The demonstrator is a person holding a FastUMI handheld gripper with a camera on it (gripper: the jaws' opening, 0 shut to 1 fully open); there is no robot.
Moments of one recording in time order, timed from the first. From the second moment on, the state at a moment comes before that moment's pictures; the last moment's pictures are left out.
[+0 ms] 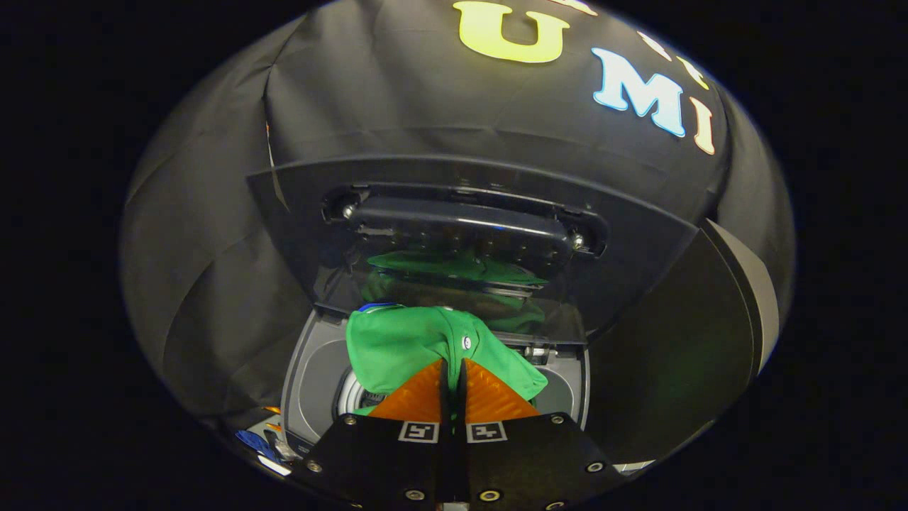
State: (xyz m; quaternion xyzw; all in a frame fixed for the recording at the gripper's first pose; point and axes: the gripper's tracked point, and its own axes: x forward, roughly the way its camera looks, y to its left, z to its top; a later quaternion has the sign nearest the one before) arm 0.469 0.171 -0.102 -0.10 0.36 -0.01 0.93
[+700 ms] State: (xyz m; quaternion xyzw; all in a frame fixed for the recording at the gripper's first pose) arm 0.481 0.172 -0.163 -0.10 0.42 0.01 0.90
